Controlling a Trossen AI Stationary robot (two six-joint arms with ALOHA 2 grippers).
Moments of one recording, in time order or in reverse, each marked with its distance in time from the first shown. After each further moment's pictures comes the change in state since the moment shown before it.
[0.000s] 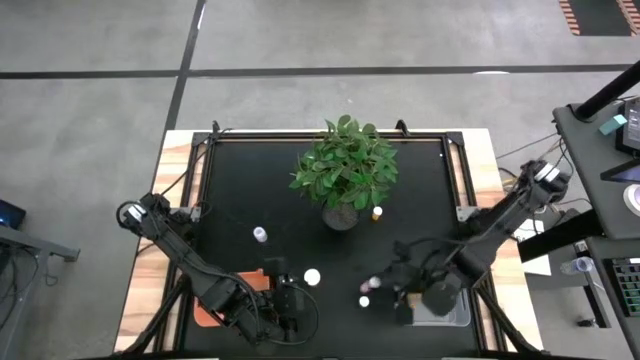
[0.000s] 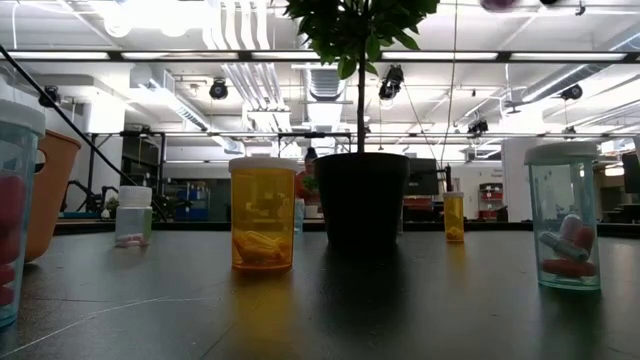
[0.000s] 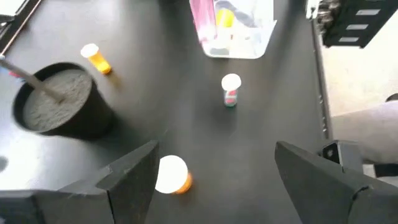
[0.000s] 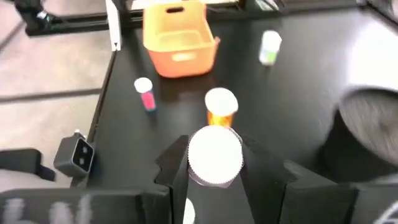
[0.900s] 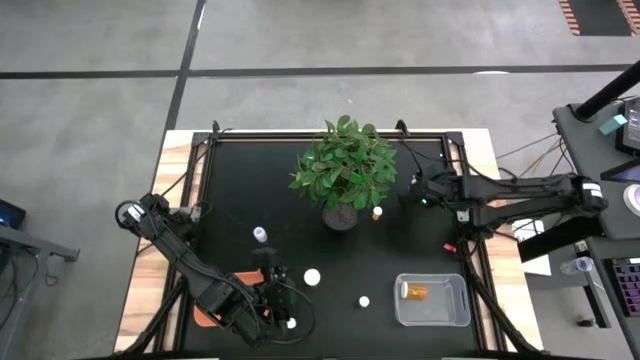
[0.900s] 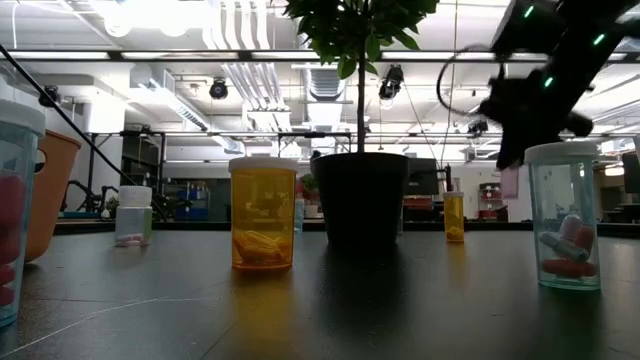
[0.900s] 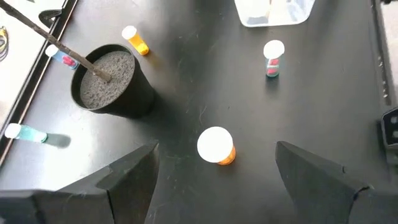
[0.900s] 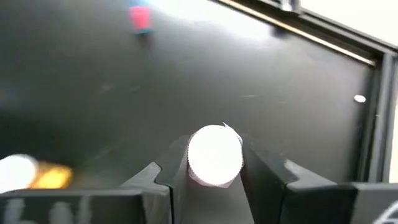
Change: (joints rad) left arm -0.008 0.000 0.034 -0.238 -0.065 -0.047; right arm -0.846 -0.468 -0.423 -0.510 -0.056 0.295
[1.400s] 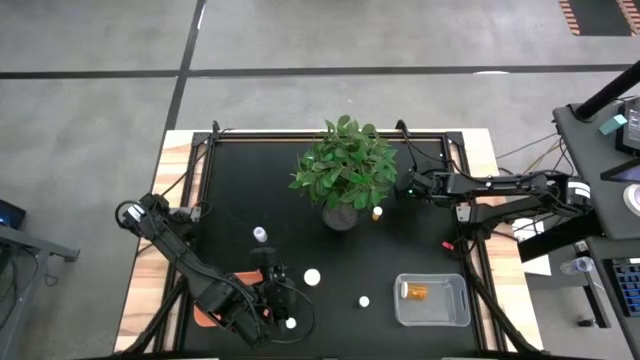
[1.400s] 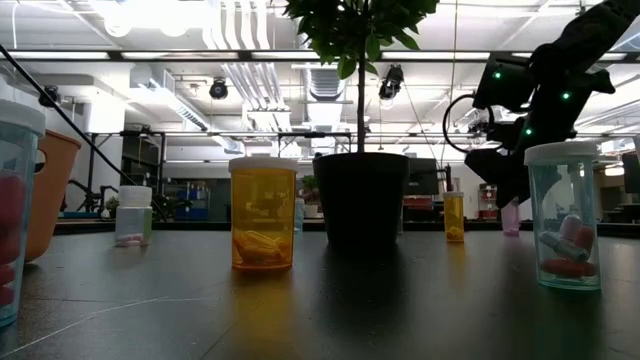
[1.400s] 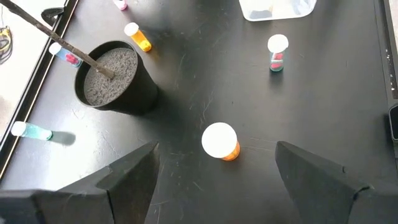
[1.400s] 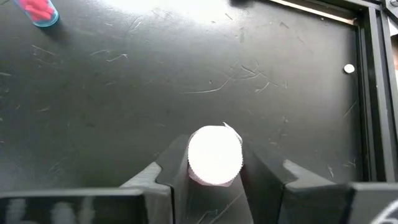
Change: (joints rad) left arm 0.000 0.000 0.000 -0.030 0.001 0.001; right arm -0.227 0.206 -0.132 0.287 0.016 0.006
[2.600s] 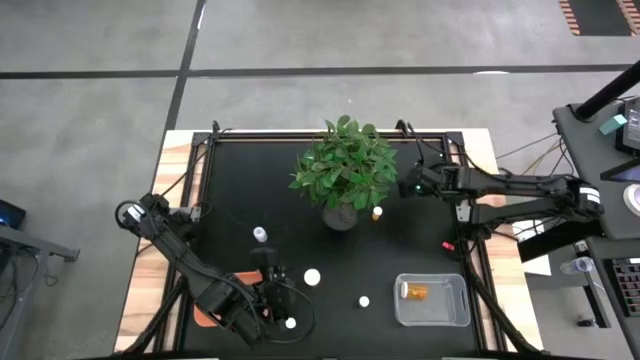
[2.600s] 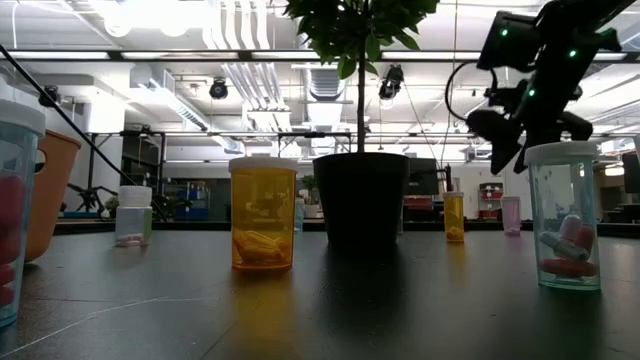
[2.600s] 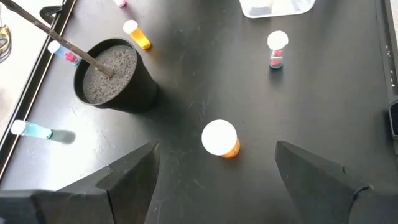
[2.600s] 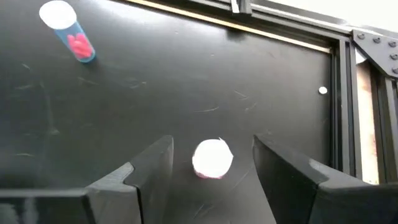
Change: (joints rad) left arm 0.000 0.000 0.000 -0.006 0.007 -0.001; right arm 0.035 -0.121 0.140 -0.238 0.010 0.025
